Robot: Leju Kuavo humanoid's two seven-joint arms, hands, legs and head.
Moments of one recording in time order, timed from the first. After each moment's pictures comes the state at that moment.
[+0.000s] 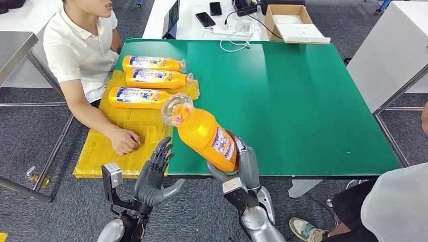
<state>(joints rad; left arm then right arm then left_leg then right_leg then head) 0.04 -0.13 -0.51 -1.51 0.50 -0.15 -0.24 -0.11 0.18 0.30 -1.17 0.33 -0.24 -0.66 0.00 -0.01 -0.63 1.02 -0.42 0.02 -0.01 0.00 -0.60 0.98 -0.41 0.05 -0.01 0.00</state>
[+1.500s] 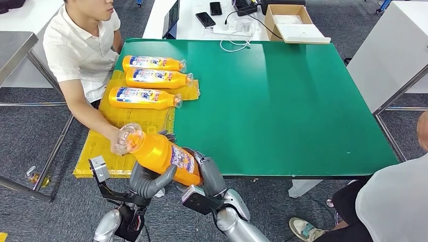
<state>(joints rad) -0.01 -0.13 -0.51 -1.51 0.61 -0.26 -0.26 -0.28 0.24 0.50 -0.72 0.37 -0.23 -0.65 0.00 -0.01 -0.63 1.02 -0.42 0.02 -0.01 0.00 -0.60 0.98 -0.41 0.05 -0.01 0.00</state>
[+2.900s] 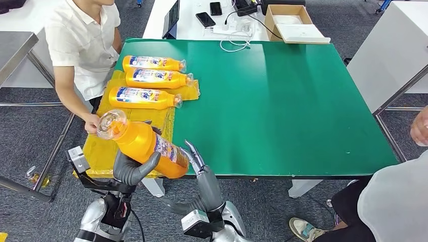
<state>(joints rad) -0.06 -0.10 -0.40 -1.53 0.63 -0.29 -0.29 -0.16 0.16 0.74 -1.01 0.15 -0.41 -0.70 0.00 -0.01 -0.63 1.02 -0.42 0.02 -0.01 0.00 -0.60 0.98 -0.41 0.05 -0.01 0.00</state>
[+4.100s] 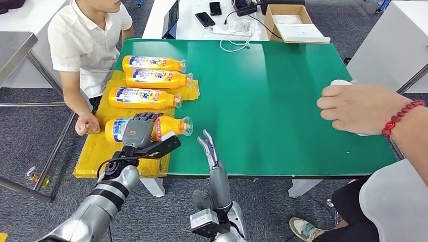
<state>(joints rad) -0.55 -0.07 -0.45 -0.75 -0.84 0.46 -0.17 -0.12 0.17 0.72 -1.16 0.11 -0.53 -0.70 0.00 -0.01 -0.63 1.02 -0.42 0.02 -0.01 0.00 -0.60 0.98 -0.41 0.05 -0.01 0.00</state>
